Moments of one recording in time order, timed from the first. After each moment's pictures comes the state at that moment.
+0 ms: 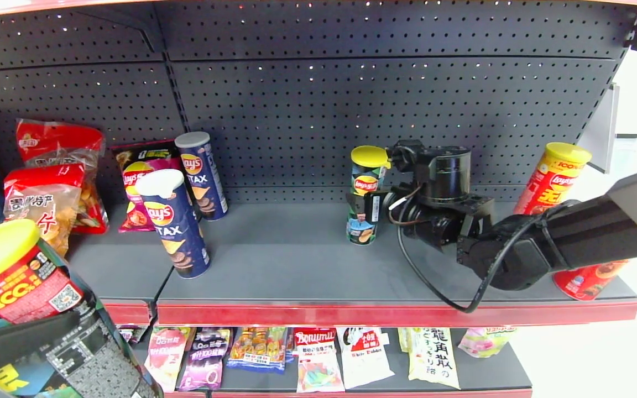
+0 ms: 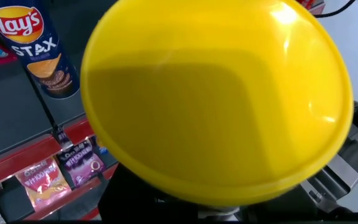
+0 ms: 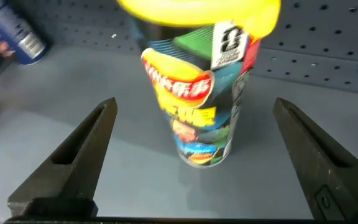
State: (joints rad) left arm -0.11 0.87 -0.75 0.30 -0.55 0.07; right arm 0.59 2.03 -1.13 -0.64 -0.27 0.13
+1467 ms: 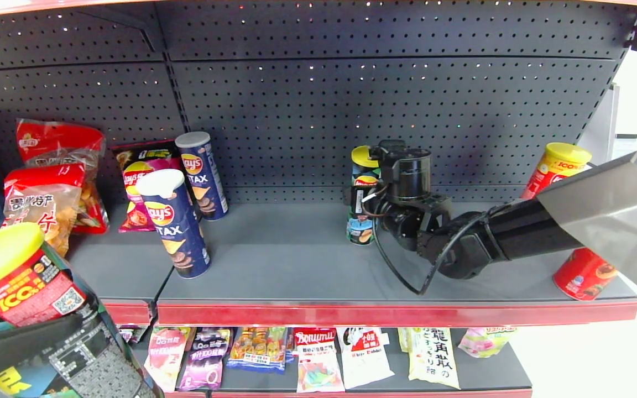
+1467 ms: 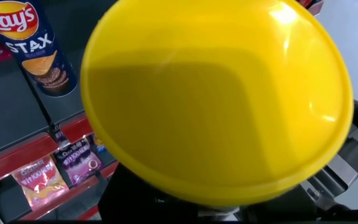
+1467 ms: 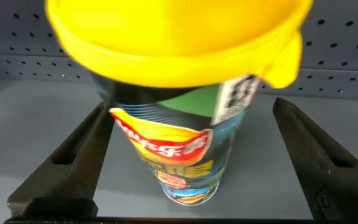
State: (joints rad) left arm -0.11 0.87 -0.75 0.30 -0.56 0.07; right arm 0.61 2.17 -1.31 -0.64 -0.50 0.13
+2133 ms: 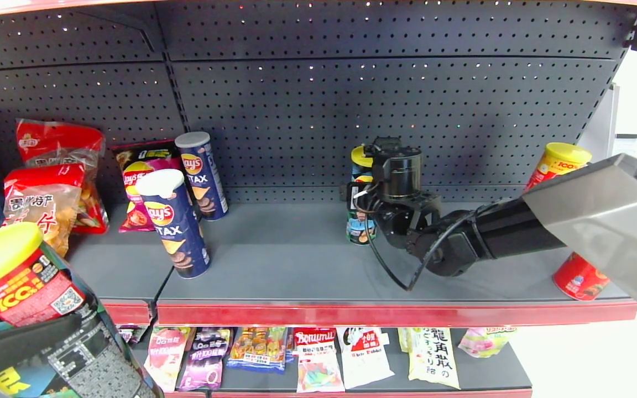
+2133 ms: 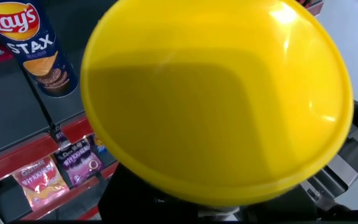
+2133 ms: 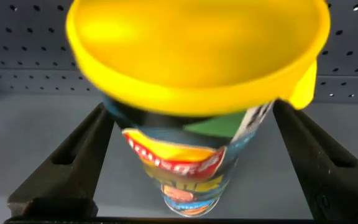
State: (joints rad) left arm -0.11 0.87 -0.75 0.30 -0.56 0.07; right arm 0.63 2.20 -1.37 -0.63 -0.57 0.12
